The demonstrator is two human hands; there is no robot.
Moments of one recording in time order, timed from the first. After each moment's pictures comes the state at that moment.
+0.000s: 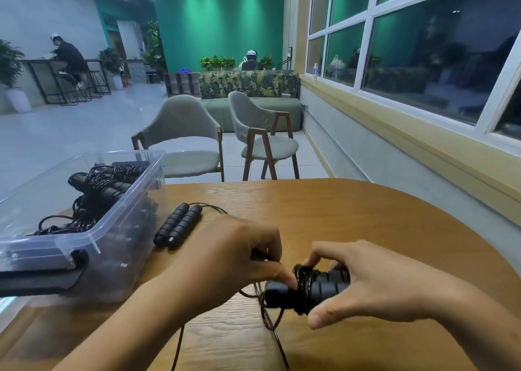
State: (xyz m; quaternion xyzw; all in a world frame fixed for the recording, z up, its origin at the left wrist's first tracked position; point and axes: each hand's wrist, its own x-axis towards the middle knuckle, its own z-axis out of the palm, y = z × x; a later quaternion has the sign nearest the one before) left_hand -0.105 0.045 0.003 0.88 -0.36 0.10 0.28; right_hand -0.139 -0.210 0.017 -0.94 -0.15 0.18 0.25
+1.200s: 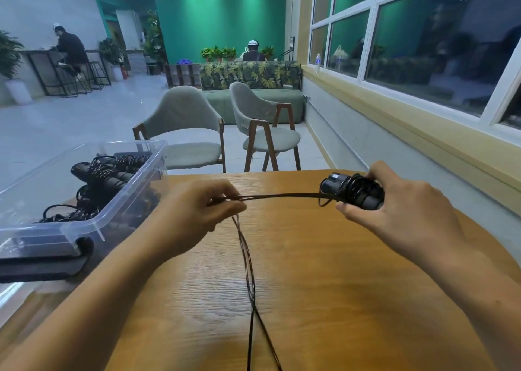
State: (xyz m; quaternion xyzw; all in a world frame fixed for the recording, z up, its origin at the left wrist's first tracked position) left_hand -0.062 0.092 0.005 0.91 -0.23 0.11 0.33; right_hand -0.112 -0.239 0.009 -0.96 0.02 -0.23 0.14
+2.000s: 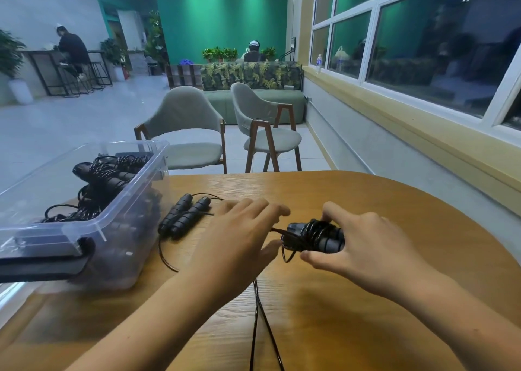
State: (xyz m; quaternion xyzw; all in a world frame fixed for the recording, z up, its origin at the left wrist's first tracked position) left_hand -0.089 0.034 -0.033 0.92 -0.31 0.24 0.10; right_hand -0.120 -0.201 -0.013 -0.99 -0.08 -0.07 0.12
